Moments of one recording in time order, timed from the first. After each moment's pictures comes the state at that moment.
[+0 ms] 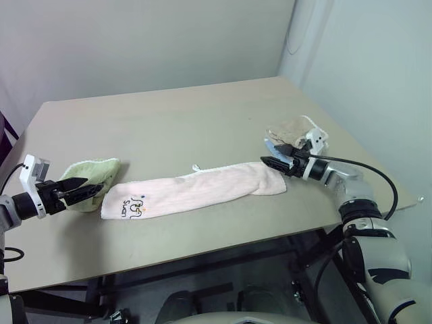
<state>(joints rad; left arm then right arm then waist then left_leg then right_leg) -0.22 0.94 0.37 0.43 -0.50 0.60 -1.22 -0.74 -0.49 -0.13 0.82 0.29 0.30 1.08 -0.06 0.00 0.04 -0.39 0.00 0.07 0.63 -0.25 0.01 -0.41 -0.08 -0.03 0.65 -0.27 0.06</state>
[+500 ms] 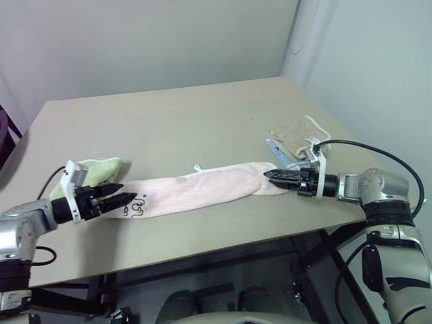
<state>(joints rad) -0.17 0.80 0.25 0.21 -0.54 0.67 -1.13 -0.65 -0.58 -0.20 0.51 0.62 1.40 1.05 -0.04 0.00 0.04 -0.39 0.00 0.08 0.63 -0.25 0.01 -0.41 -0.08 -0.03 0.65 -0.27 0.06</state>
